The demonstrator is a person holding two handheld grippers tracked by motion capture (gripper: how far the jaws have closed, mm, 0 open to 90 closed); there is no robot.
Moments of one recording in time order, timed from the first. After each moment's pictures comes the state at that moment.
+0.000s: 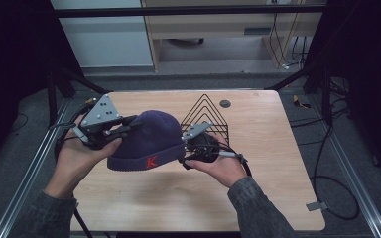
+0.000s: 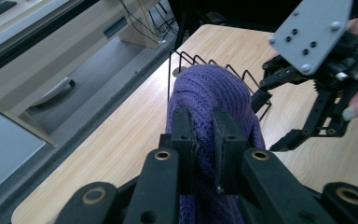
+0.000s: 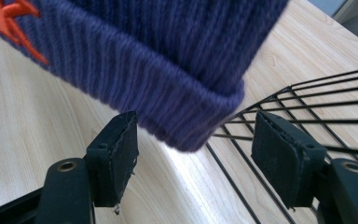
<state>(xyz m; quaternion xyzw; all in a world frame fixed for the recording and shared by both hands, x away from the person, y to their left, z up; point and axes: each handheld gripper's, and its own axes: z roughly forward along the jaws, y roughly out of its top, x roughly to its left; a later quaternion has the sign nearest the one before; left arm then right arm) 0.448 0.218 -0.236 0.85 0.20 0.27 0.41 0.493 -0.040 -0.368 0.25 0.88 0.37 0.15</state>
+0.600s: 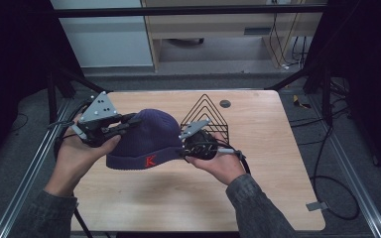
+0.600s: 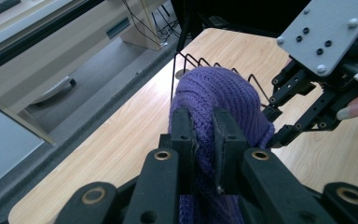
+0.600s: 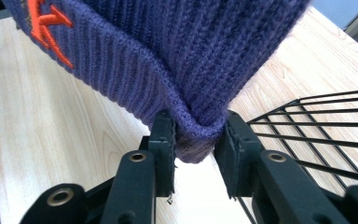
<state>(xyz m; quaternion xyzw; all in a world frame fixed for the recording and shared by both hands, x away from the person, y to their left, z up) 0.455 0.221 -0.236 0.84 0.22 0.27 0.42 0.493 -0.038 -0.358 0.22 0.89 0.38 0.14</state>
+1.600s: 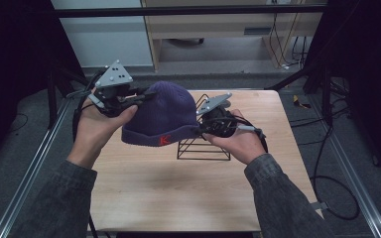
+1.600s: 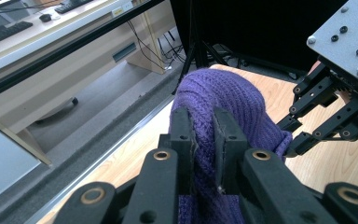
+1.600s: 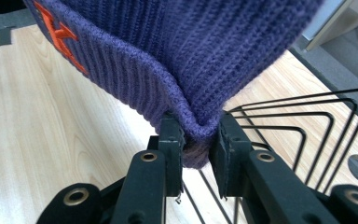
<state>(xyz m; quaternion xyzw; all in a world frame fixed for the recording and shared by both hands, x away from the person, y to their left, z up) 0.498 0.186 -0.201 0.81 0.23 0.28 0.46 0.518 -0.080 -0.303 0.23 0.88 0.38 0.16</state>
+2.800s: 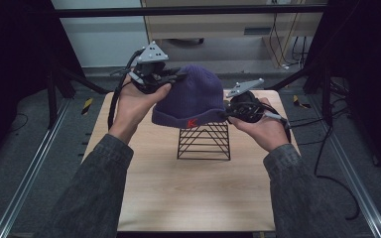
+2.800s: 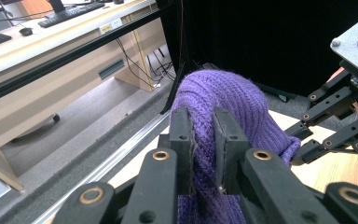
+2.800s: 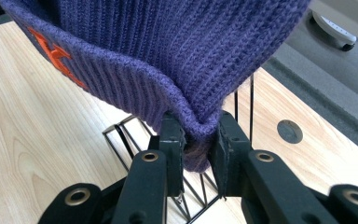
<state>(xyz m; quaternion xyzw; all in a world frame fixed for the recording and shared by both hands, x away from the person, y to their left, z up) 0.559 0.123 -0.204 0.80 0.22 0.25 0.49 0.546 -0.145 -0.293 0.30 0.85 0.37 0.20</state>
